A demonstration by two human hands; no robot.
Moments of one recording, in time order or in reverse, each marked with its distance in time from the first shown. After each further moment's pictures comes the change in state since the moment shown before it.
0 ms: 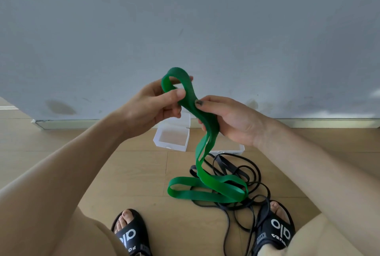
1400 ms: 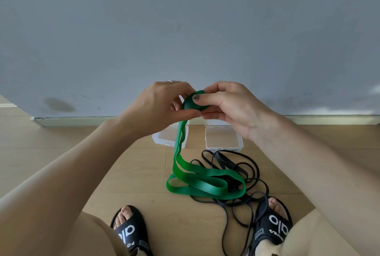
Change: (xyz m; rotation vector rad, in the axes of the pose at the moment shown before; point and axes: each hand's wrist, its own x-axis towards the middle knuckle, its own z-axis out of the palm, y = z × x) left_hand 0.002 -0.004 0.020 1.117 0.123 0.388; right_hand -0.014 -0.022 0.013 -0.078 0.344 -0.037
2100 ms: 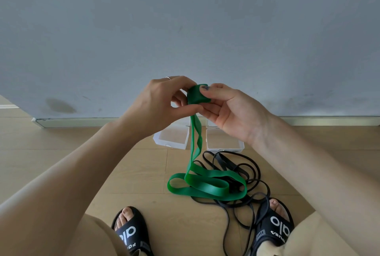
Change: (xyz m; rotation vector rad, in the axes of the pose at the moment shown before) left_hand 0.001 0.005 -0.003 -0.073 0.134 0.069; right_hand 0.003 0.006 0.001 0.602 -0.146 0.091
